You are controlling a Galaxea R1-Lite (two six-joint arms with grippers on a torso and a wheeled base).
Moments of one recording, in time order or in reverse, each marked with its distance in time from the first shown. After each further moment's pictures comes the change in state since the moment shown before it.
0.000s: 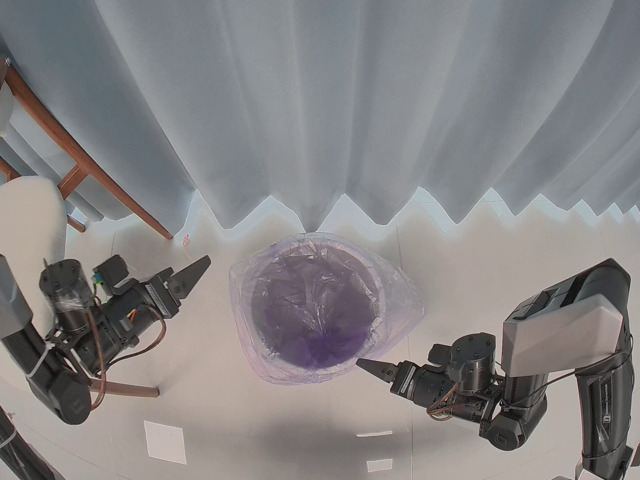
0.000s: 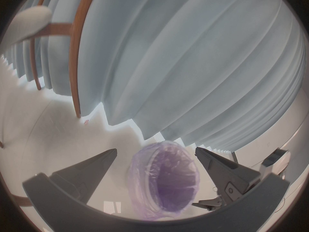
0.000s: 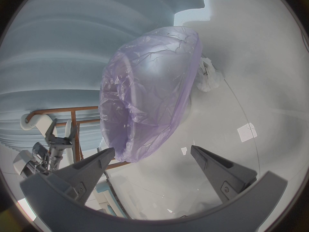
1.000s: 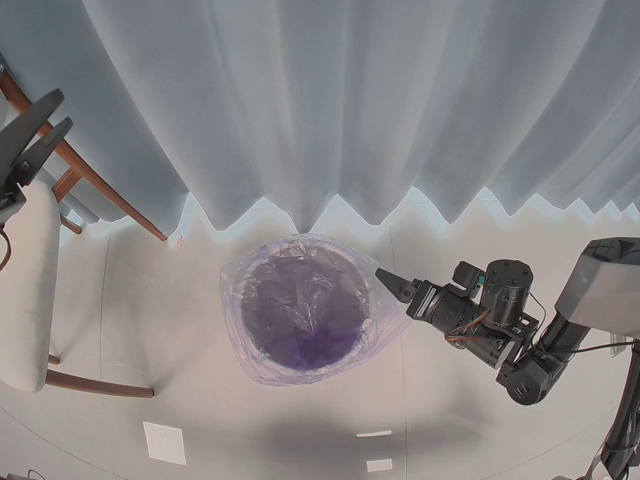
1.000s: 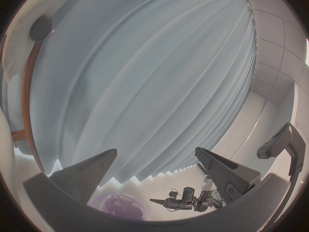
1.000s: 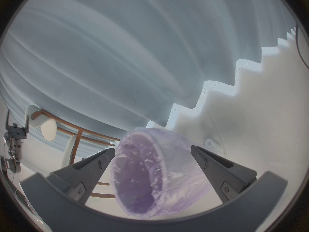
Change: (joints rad) left arm 0.191 -0.737 -0.306 0.494 -0.444 -0.149; right arm -0.079 -0.262 -0.193 0.170 -0.132 -0.306
